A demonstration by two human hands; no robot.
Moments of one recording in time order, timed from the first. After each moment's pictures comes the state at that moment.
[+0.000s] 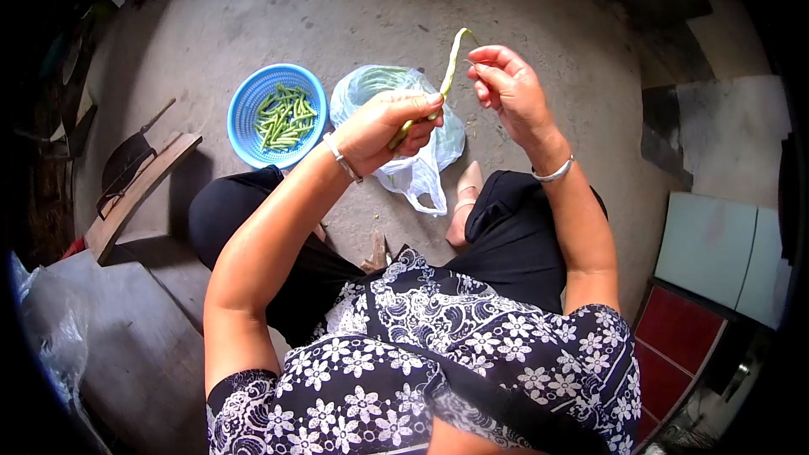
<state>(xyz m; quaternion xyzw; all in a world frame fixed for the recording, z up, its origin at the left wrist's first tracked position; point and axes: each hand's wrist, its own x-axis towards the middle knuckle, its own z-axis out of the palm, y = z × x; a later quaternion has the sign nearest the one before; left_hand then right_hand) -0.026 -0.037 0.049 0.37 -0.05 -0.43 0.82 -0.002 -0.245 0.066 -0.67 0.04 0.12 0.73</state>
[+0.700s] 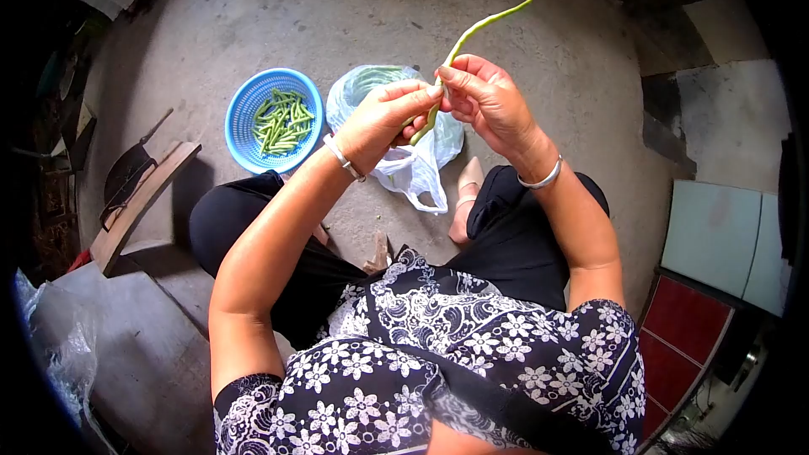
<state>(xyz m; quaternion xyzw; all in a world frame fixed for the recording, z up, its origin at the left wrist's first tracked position) -0.023 -0.047 0.054 0.49 -0.04 -0.36 0.80 -0.017 -0.221 0.073 -0.57 0.03 0.20 0.79</state>
